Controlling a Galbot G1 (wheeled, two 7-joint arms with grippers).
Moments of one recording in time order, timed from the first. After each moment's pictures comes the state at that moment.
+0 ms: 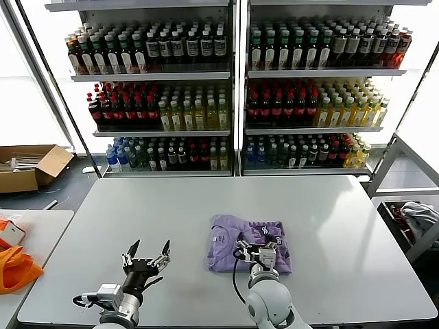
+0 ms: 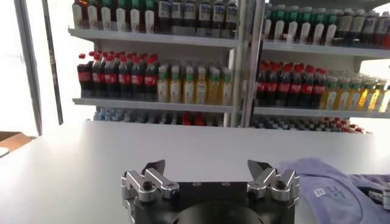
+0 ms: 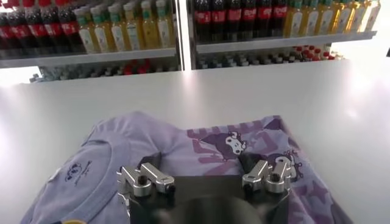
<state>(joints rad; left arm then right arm) 1.52 -1.31 -0.46 -2.11 -0.32 0.29 -0.14 -1.12 1.44 0.10 1.80 0.36 -0.52 0.54</state>
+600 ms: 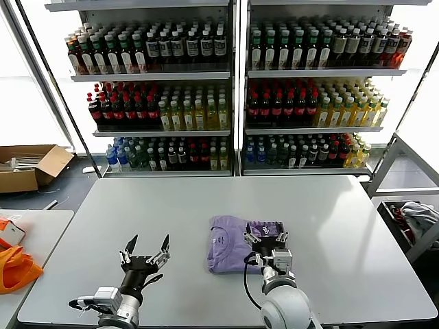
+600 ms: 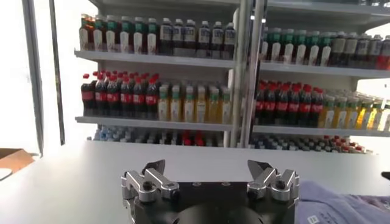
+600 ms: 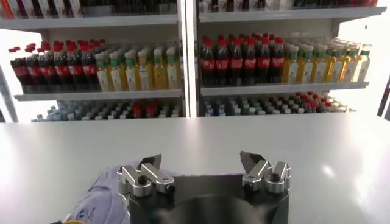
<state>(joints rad) 1.55 -1.34 -0.46 -2.16 -0.27 0.24 -0.14 -1.20 1.35 0.13 2.01 0.29 -0.48 0.48</state>
